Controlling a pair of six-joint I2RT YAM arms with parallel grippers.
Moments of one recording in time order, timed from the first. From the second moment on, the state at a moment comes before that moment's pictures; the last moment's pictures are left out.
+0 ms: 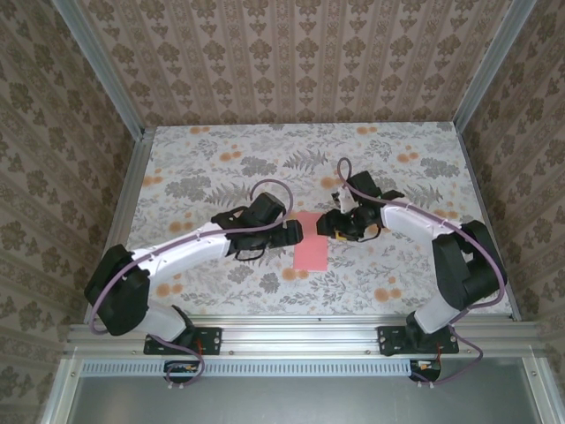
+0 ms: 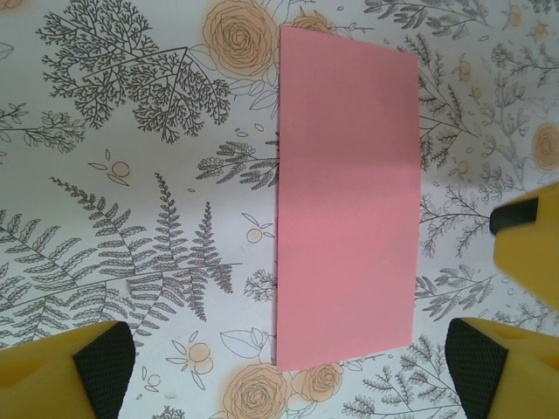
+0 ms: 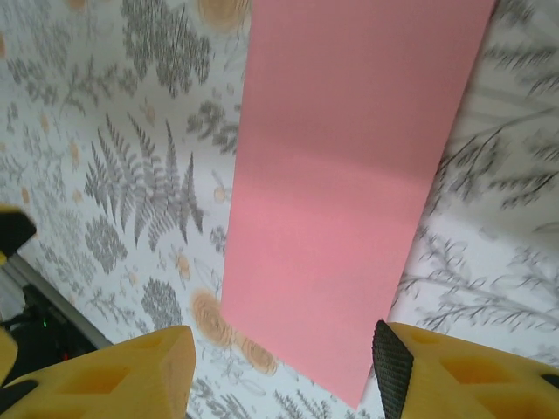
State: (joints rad) left arm -0.87 1.43 0.95 -0.48 -0.01 -0.85; right arm 0.36 1.61 0.98 -0.53 -0.52 0.44
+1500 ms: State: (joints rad) left arm -0.81 1.75 1.00 -0.29 0.17 -0.88; right arm 0.32 1.80 0.91 -0.28 -0.71 0.56
